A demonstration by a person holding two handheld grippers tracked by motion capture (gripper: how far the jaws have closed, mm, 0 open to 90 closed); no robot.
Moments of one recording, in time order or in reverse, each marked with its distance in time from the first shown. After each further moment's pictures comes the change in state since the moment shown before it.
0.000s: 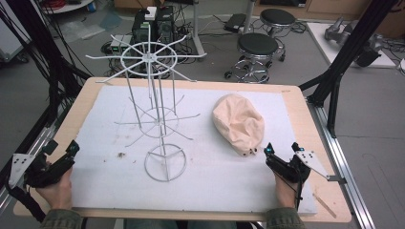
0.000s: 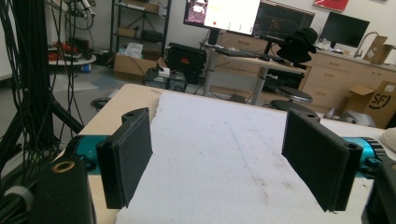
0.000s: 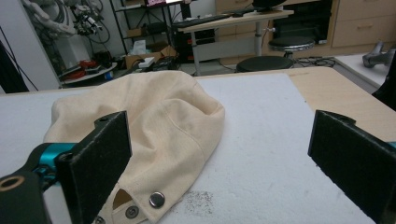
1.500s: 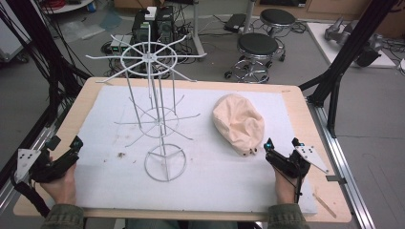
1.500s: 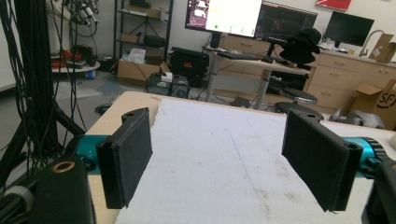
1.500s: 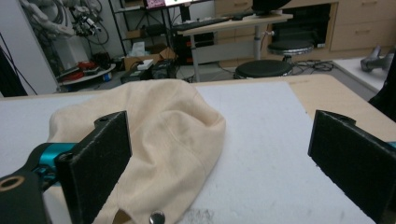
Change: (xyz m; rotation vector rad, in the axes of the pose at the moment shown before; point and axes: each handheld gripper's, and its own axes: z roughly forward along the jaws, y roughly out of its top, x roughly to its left) left arm -0.009 0.002 0.012 -0.015 0.011 0.027; right arm 0.003 0.014 0.009 -0.018 -0.002 -0.011
